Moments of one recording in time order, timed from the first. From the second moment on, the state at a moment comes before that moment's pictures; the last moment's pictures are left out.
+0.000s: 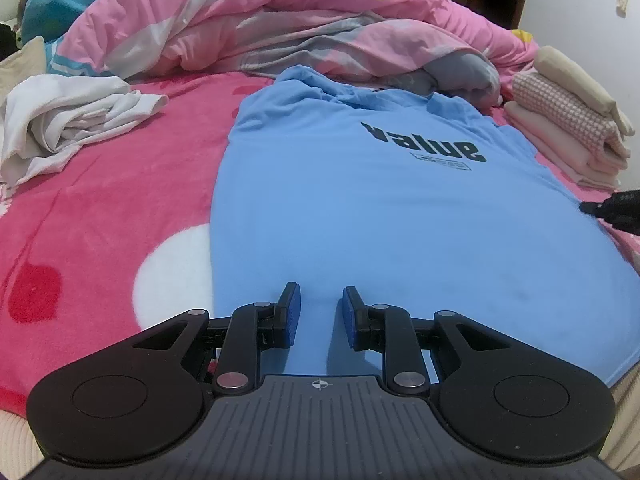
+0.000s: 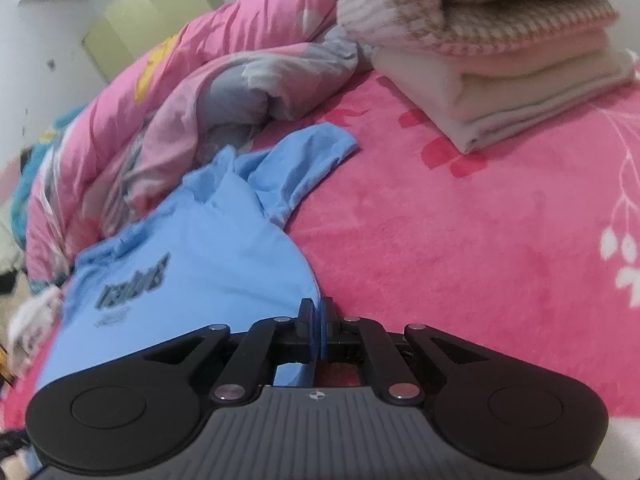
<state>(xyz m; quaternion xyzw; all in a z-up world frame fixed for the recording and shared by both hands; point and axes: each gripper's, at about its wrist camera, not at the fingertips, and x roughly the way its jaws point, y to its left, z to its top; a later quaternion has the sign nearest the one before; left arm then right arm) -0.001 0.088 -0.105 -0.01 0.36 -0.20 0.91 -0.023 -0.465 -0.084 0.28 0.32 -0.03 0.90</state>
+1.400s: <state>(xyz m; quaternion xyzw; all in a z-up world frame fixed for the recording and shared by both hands) 0.030 0.074 -0.057 -0.03 0.33 -0.25 0.91 -0.111 -0.456 -0.018 0.30 0.27 -0.02 0.92</state>
